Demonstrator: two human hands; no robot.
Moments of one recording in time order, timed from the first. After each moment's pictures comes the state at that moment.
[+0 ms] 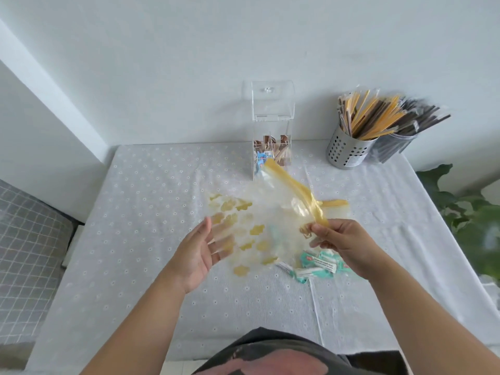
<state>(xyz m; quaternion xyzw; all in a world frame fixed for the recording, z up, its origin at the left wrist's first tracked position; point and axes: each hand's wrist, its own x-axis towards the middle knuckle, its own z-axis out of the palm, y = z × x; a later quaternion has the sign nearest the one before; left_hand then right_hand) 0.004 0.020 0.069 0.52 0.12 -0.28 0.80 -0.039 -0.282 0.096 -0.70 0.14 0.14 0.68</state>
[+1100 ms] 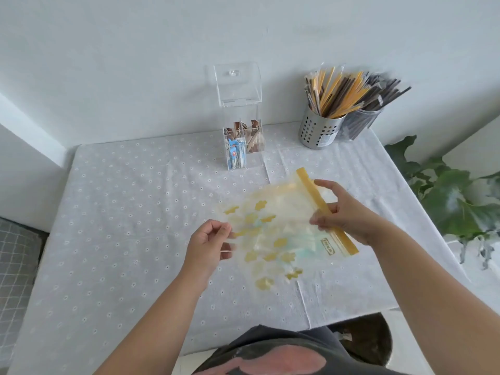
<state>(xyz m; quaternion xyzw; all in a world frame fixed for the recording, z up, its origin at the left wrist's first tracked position) -0.012 -0.037 0.050 0.70 0.12 -0.22 0.66 -0.043 -0.335 0.100 -0.74 0.19 0.20 0.61</state>
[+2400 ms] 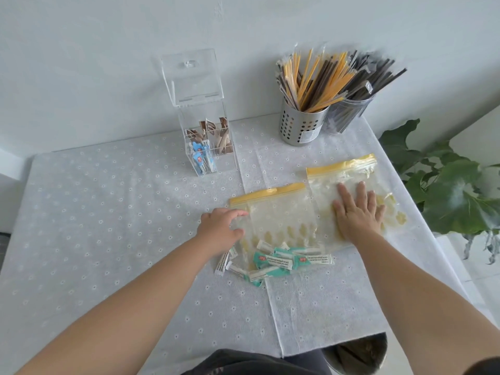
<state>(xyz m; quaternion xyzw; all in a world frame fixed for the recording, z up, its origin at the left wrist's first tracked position) 0.072 -0.146 0.003 0.91 -0.13 -0.34 0.20 -0.020 -0.462 -0.051 -0.92 0.33 0.16 0.16</state>
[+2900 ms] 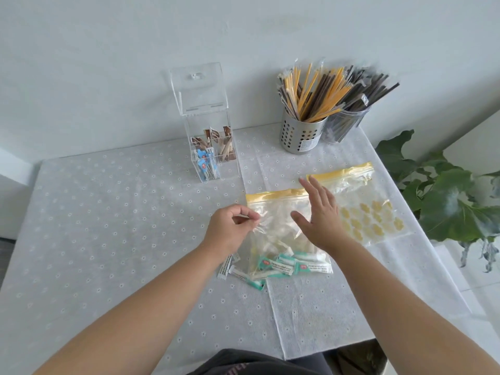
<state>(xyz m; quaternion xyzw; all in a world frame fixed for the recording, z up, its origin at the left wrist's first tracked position) 0.052 -0.159 0.040 0.79 -0.02 -0.24 0.56 -0.005 -0.381 0.010 -0.94 0.11 0.00 0.32</state>
